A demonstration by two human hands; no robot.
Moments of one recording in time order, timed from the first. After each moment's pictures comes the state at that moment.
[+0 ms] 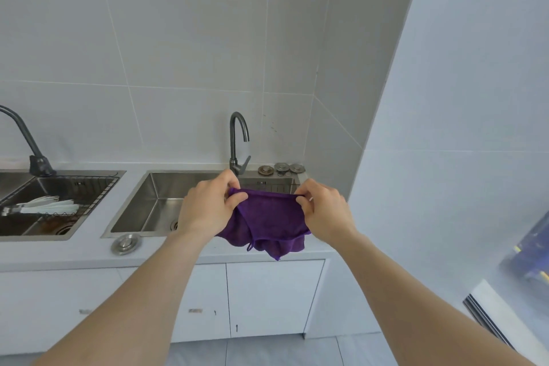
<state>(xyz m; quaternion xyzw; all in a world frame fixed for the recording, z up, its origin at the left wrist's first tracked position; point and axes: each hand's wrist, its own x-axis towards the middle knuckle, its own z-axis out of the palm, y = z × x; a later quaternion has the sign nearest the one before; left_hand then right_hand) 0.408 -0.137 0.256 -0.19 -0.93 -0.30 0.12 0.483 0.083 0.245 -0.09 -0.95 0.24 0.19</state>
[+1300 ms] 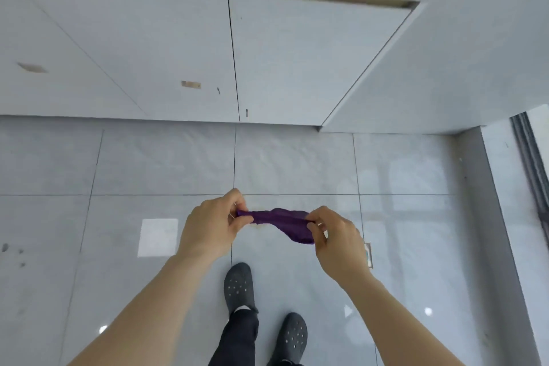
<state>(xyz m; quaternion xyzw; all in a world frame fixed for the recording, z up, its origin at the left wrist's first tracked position) 0.578 -0.215 -0.255 -0.08 -0.91 -0.29 -0.27 0.683 0.002 -0.260 -0.24 -0.91 0.32 -0.12</state>
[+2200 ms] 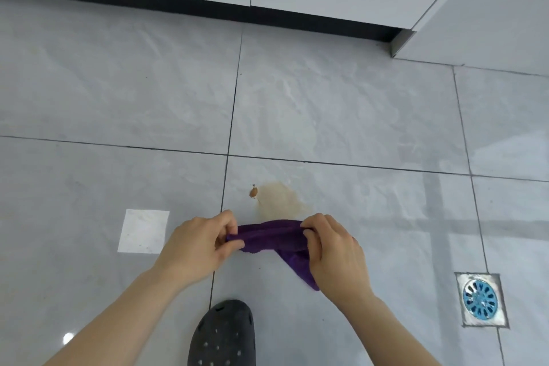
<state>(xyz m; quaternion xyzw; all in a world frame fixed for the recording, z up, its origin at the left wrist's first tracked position) 0.633 -0.262 -0.792 -0.13 -0.91 -0.22 -0.34 0.722 -0.030 -0.789 -0.14 -0.95 0.27 -0.07</state>
